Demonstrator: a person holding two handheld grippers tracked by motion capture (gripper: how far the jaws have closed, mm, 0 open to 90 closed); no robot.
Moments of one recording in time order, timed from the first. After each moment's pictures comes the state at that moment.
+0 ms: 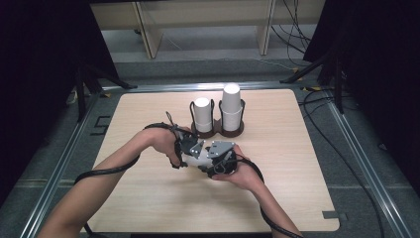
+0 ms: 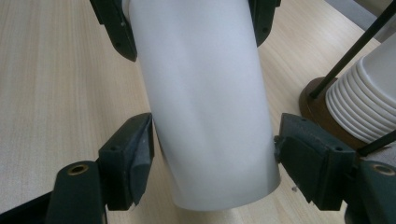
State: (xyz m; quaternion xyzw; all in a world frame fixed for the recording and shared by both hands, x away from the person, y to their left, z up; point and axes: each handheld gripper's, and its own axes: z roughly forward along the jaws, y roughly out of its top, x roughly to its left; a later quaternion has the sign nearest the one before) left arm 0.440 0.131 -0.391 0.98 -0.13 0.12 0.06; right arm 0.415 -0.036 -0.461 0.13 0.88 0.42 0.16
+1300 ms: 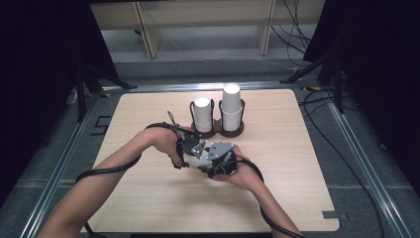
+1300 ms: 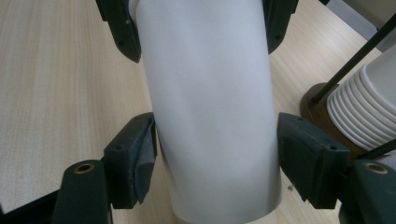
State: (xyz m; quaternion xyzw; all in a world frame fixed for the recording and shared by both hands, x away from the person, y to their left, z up) left arm 0.440 0.126 -0.389 0.98 -0.14 0.11 0.07; right arm 0.413 -0.036 -0.463 0.12 0.88 0.42 0.17
